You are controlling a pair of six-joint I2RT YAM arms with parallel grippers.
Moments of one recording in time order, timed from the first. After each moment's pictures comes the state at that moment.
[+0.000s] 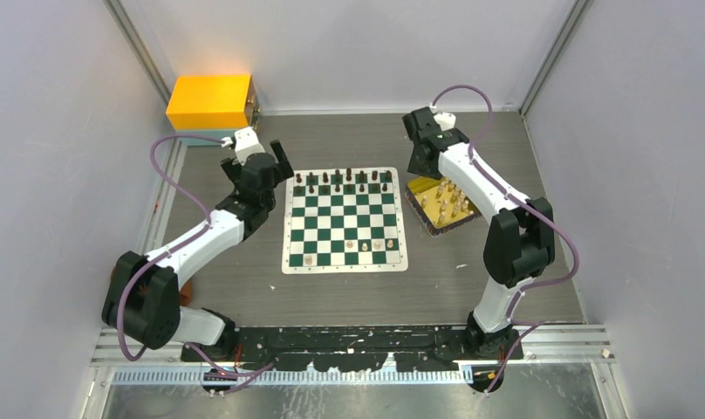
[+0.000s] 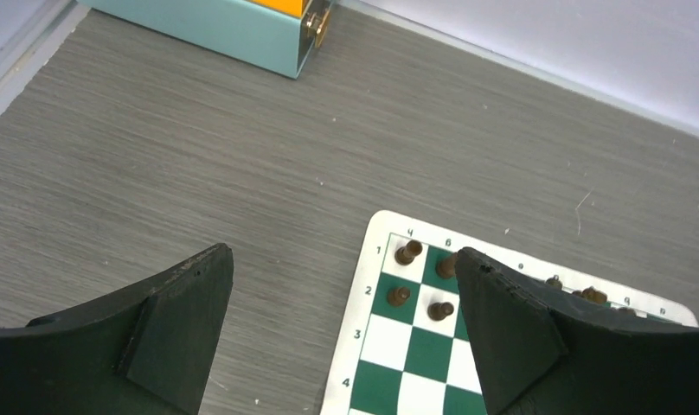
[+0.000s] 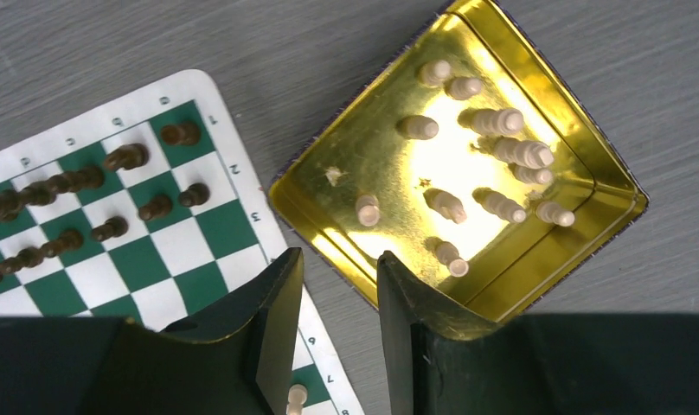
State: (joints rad) left arm -0.43 1.37 0.87 0.17 -0.66 -0.41; right arm 0.39 1.77 1.55 -0.80 0.44 0.59
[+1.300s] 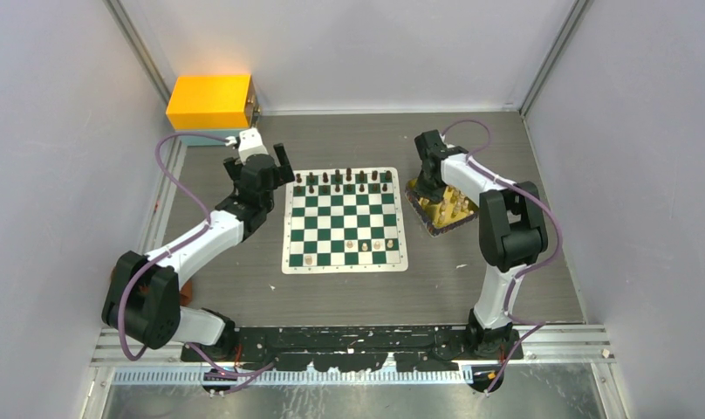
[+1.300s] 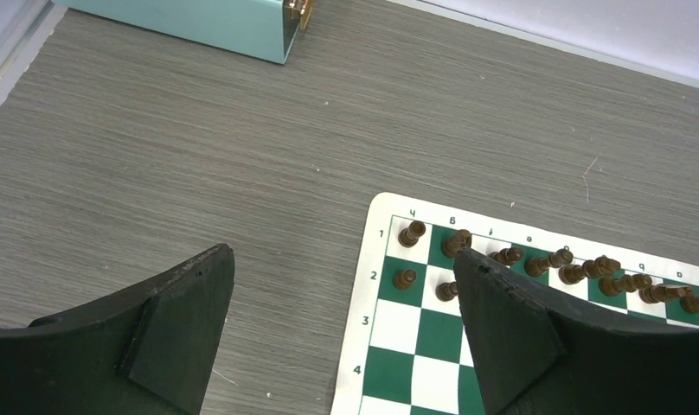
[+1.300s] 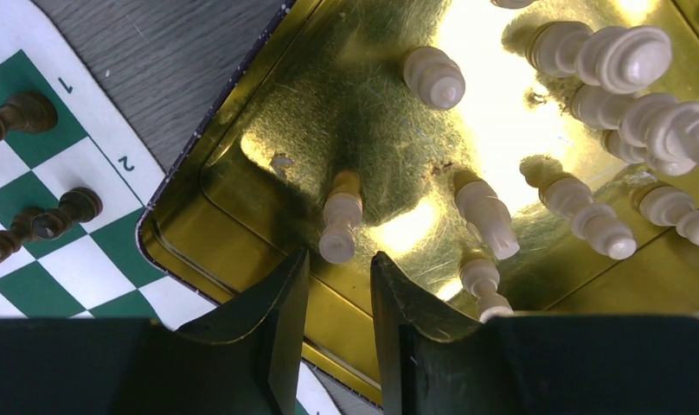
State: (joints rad) left arm -0.42 1.37 0.86 0.16 -0.58 -0.36; right arm 0.26 1.88 1.35 -0.66 0.22 0.66
